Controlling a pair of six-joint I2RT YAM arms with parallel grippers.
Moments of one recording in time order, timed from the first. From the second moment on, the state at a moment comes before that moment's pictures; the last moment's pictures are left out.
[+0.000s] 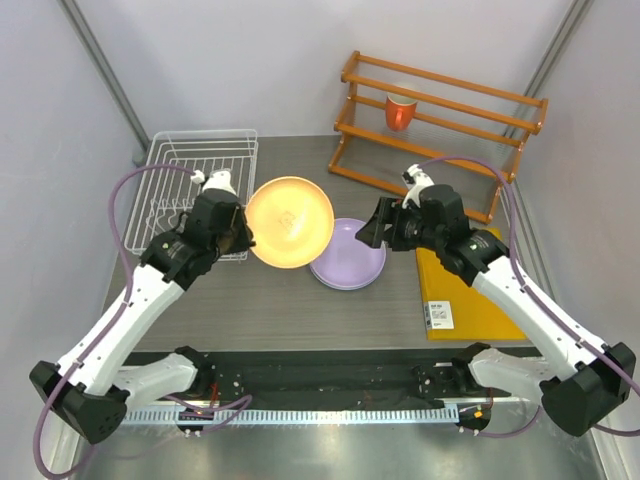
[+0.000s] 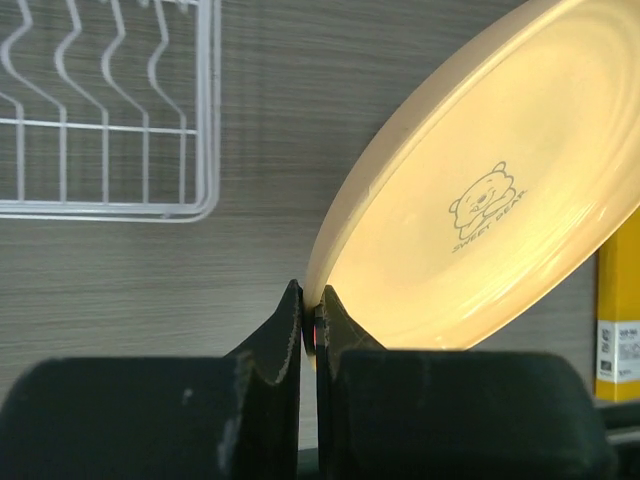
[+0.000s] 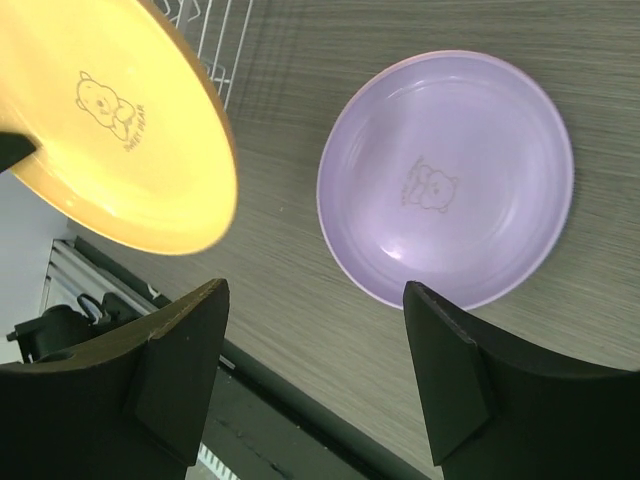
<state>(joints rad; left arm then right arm) -0.53 1.06 1.16 -0.78 -0.28 -0.54 0.49 1.08 1.01 -0.46 -0.20 0.55</state>
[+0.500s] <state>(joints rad) -0.78 1.13 1.16 -0.75 -0.32 -0.64 0.58 1.17 1.01 -0.44 -0.13 0.55</state>
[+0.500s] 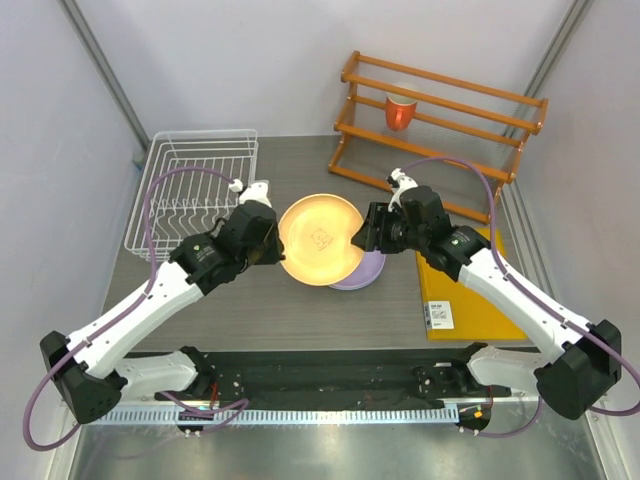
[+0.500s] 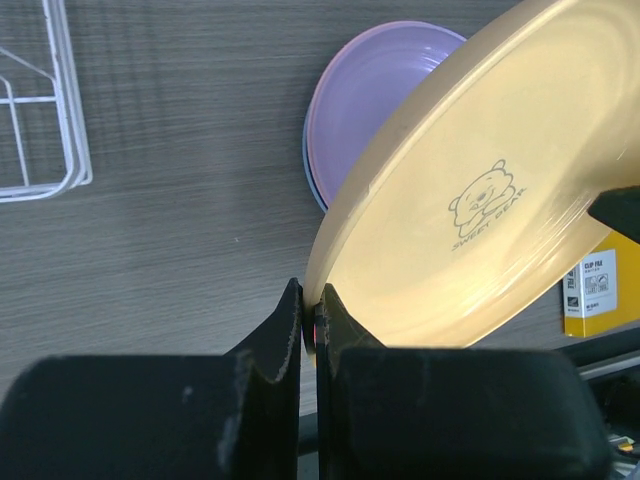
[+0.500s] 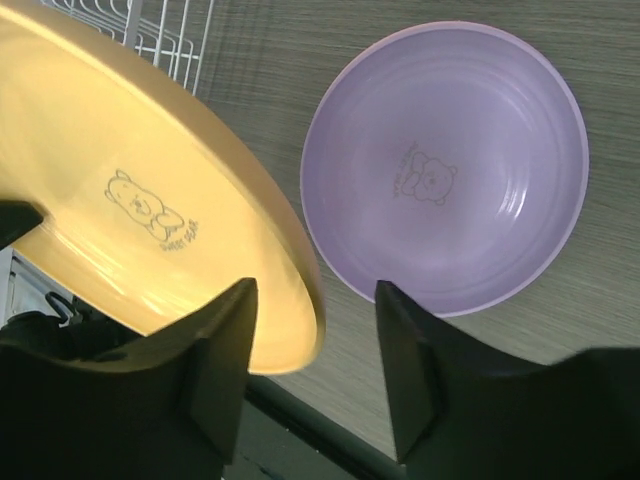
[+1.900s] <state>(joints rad) -0.82 0.68 0.86 -0.74 -0.71 -0.60 0.35 1.48 1.00 -0.50 -0.15 0.52</state>
